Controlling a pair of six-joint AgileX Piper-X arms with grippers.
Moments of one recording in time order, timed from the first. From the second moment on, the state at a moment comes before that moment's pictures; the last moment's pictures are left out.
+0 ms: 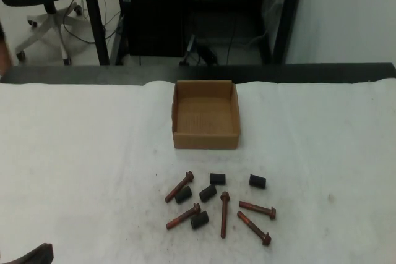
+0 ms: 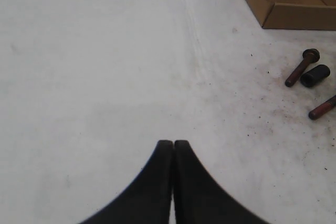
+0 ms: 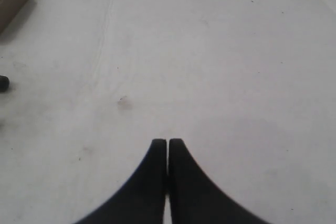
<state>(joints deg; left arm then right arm) -1.8 -0.2 0.7 31.7 9.4 -1.7 -0.5 0.1 0.6 28.7 3.2 -2.5</state>
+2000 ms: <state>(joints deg) -6.1 54.5 -36.0 19.1 39.0 -2.4 1.5 52.9 -31.3 9.4 -36.9 6.2</state>
